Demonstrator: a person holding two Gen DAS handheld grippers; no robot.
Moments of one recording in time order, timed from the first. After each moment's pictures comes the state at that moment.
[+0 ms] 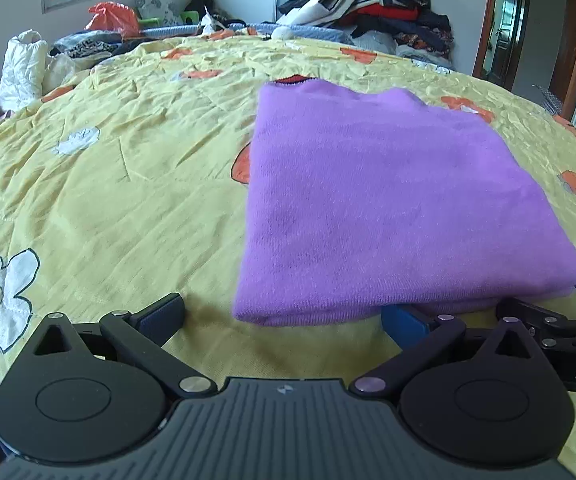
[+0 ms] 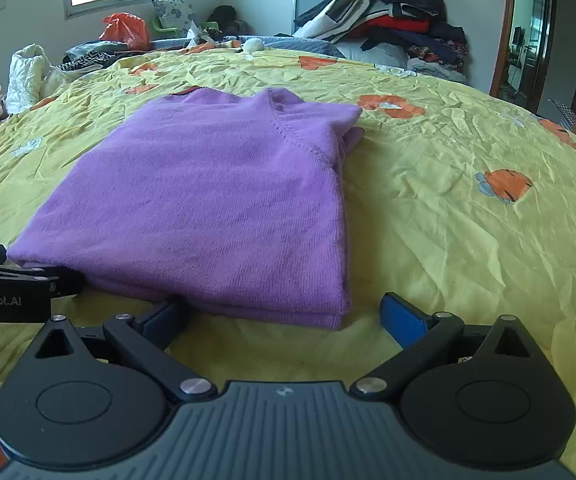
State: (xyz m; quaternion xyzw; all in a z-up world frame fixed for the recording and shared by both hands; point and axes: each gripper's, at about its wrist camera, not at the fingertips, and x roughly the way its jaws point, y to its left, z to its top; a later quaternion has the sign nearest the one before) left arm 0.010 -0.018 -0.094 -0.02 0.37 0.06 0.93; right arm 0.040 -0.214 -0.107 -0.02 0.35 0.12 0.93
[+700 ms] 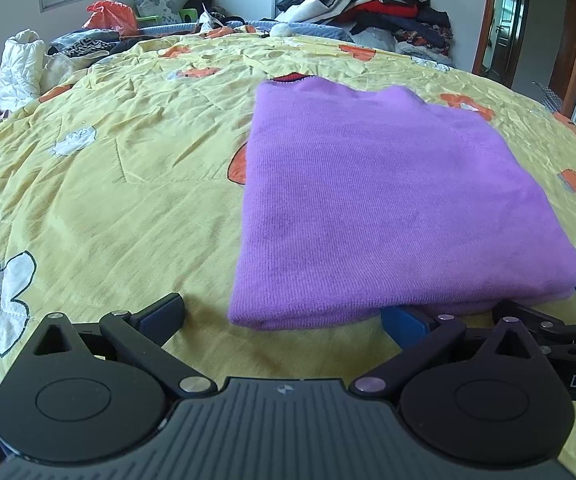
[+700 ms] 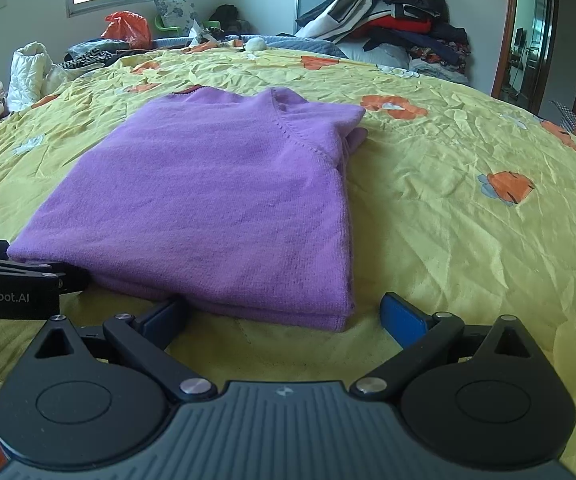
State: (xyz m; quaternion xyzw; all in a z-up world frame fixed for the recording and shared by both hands) left arm 0.014 -0.018 -0.093 -0.02 0.38 0.05 0.92; right arm 0.041 -0.213 -0.108 -0.02 0.35 0.13 0.93
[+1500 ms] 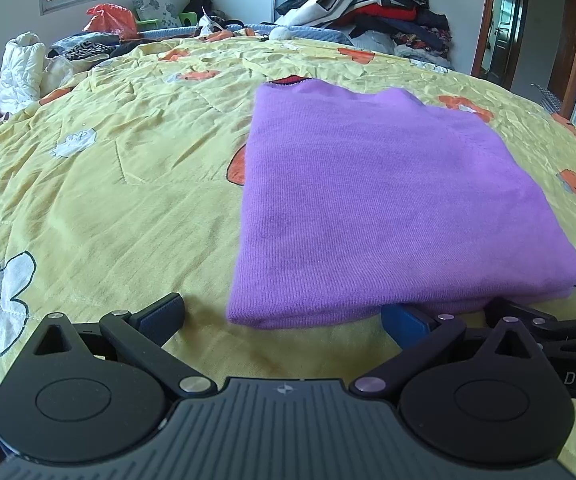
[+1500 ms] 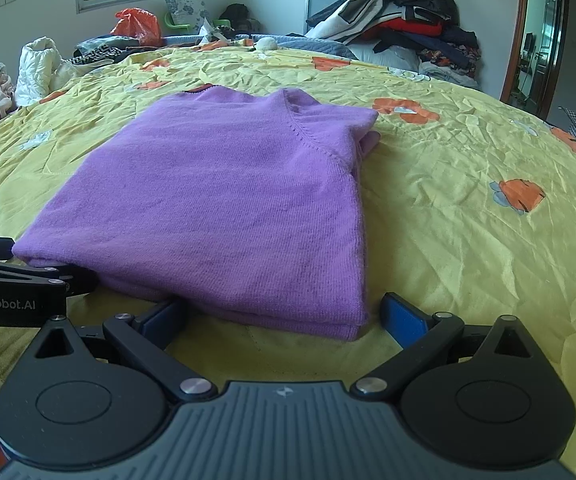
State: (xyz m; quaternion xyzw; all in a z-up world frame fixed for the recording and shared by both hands) left arm 0.012 -0.020 -0.093 -0.02 0.38 0.05 0.92; right arm 0.044 -0.209 -0.107 -0.03 0.35 0.14 0.93
